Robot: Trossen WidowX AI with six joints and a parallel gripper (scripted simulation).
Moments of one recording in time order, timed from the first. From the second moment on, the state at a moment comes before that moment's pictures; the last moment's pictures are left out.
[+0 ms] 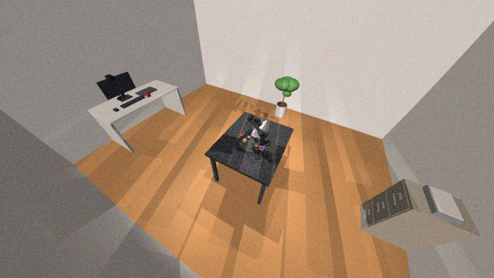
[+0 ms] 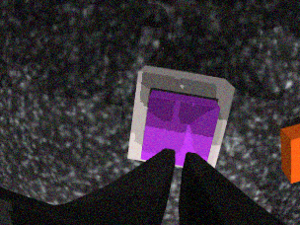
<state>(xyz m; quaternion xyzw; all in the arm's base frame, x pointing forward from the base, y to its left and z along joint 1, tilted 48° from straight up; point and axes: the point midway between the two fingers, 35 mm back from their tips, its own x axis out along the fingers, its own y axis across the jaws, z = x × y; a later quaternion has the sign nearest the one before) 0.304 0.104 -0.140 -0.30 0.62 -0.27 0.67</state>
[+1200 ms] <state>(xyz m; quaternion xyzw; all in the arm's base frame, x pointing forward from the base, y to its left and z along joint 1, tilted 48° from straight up) 0.310 0.083 -0.159 -0.30 0.62 -0.27 0.67</state>
